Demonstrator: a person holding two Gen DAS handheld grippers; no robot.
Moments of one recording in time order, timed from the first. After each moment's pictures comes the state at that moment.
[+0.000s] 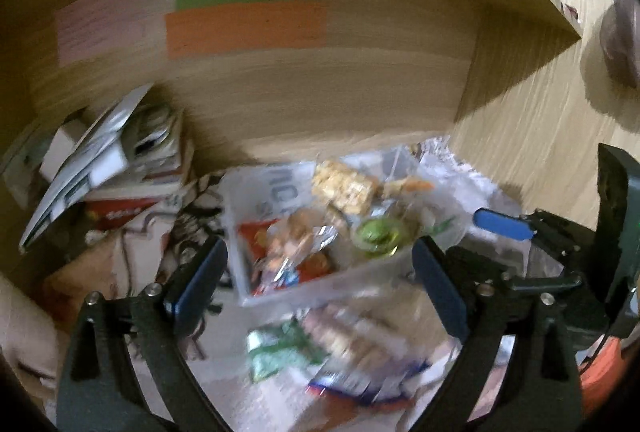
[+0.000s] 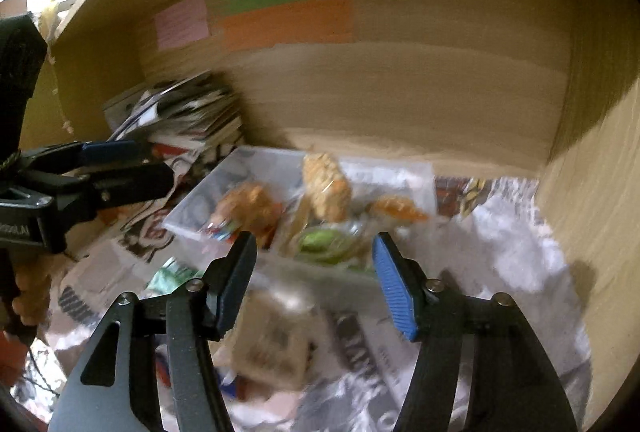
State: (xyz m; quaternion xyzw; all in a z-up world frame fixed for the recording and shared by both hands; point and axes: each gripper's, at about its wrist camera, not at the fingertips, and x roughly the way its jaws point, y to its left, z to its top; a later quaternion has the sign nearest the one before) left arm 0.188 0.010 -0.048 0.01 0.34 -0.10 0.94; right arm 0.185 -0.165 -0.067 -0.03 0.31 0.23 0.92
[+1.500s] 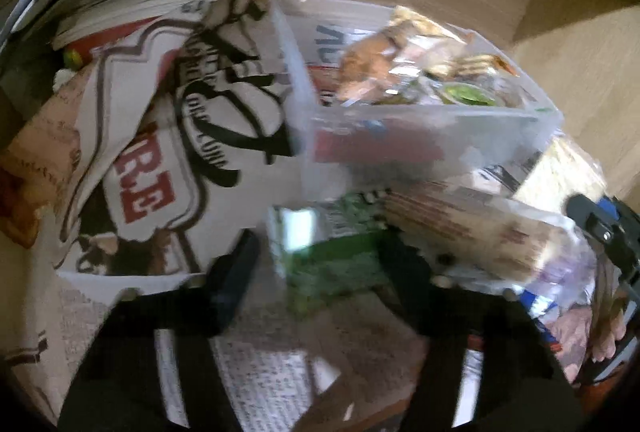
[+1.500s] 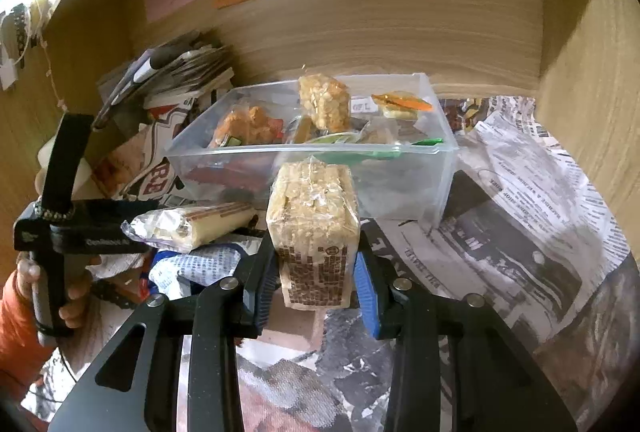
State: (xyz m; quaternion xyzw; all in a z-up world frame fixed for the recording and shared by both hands) left arm 0.205 0.046 -0.175 -0.04 0.46 -0.08 0.88; right arm 0.155 -0.173 -0.116 0.01 0.35 0.21 0.91
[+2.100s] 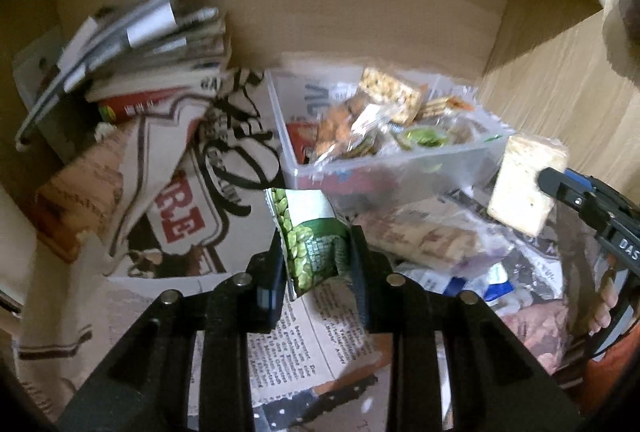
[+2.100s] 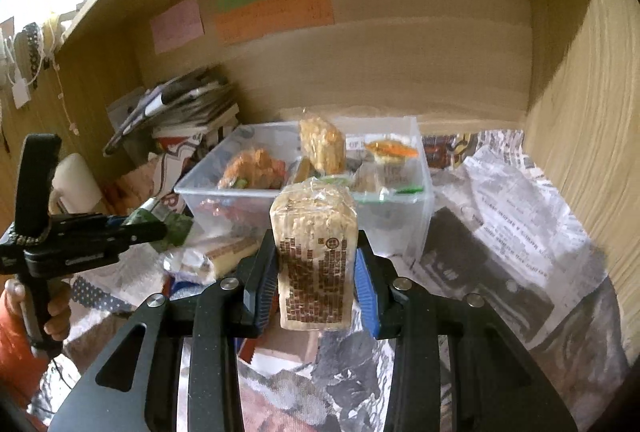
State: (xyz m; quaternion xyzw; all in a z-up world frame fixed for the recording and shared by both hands) left arm 0.162 0.050 -0.116 -0.02 0.39 -0.08 0.92; right arm 0.146 -0.185 -0.086 0.01 0.30 0.21 0.93
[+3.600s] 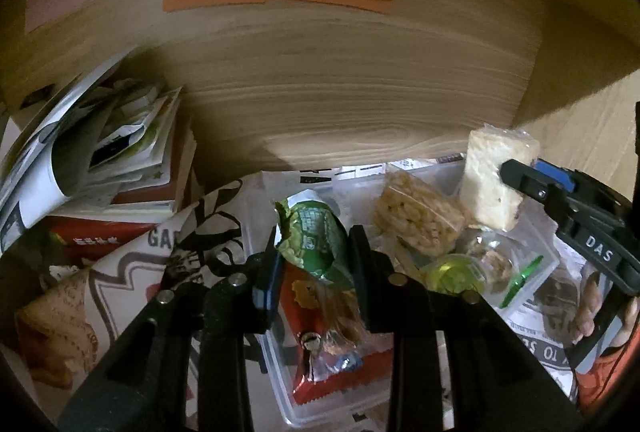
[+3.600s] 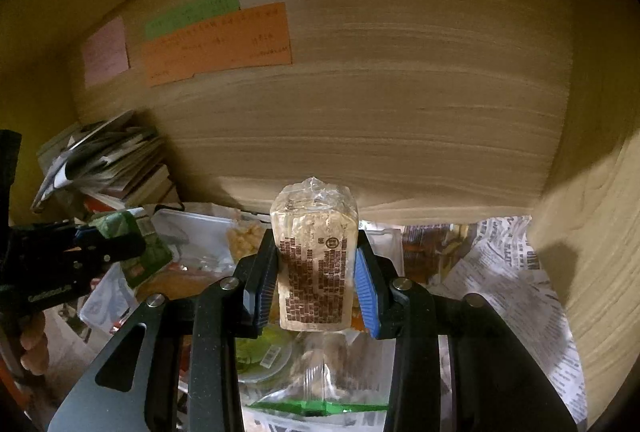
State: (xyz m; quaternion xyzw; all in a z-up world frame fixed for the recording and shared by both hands) left arm 0.304 0.034 -0.095 -0.02 0.36 -0.08 0.93; right arm 0.273 -0.159 -0.068 -0.02 0.28 0.17 0.95
